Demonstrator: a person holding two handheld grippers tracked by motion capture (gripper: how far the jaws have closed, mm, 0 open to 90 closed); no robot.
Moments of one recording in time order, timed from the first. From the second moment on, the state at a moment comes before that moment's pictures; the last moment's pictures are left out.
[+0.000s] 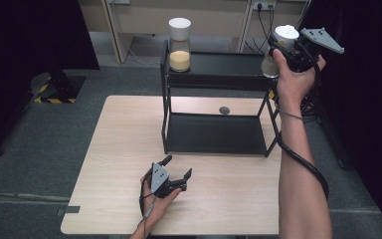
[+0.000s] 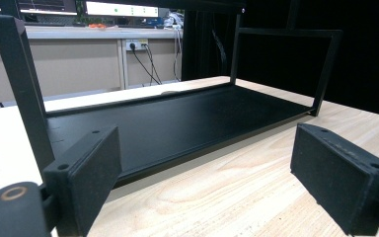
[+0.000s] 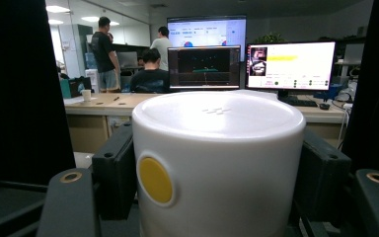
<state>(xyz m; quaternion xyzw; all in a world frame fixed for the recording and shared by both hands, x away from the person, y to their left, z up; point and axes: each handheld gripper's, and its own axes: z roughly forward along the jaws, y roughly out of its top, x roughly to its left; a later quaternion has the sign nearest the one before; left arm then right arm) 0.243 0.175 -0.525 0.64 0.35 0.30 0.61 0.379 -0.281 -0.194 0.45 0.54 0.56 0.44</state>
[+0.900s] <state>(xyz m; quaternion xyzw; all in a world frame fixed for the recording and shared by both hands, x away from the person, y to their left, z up) 0.244 0.174 -0.524 0.65 0.34 0.30 0.61 0.400 -0.281 -0.190 0.45 0.54 0.54 0.46</state>
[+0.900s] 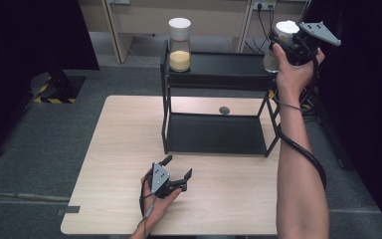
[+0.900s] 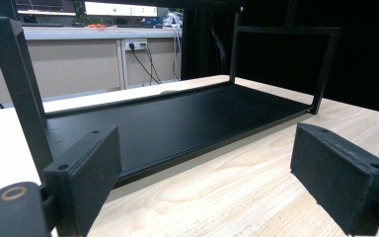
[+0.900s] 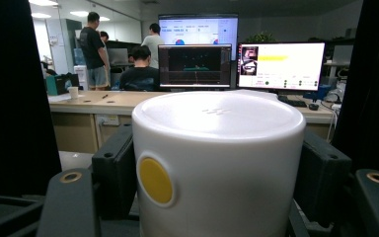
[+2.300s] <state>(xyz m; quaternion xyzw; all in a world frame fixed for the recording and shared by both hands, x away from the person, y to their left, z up) 0.243 0.174 -0.525 0.64 0.34 0.31 0.61 0.414 -0.286 -0.198 0.46 0.54 0.54 0.45</state>
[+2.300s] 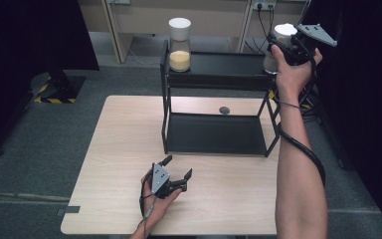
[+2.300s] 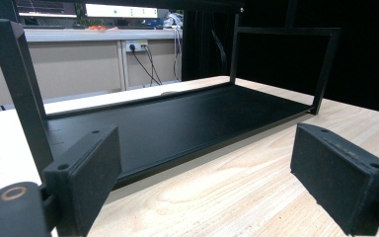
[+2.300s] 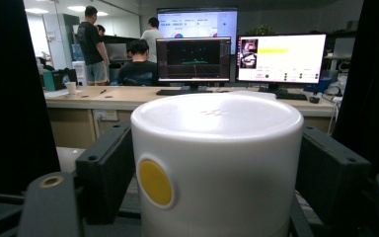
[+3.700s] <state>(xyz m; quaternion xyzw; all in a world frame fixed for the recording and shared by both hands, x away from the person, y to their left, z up) 0.243 0.173 -0.524 0.64 0.35 0.31 0.61 0.369 -0.297 -0.225 0.45 0.54 0.56 0.43</state>
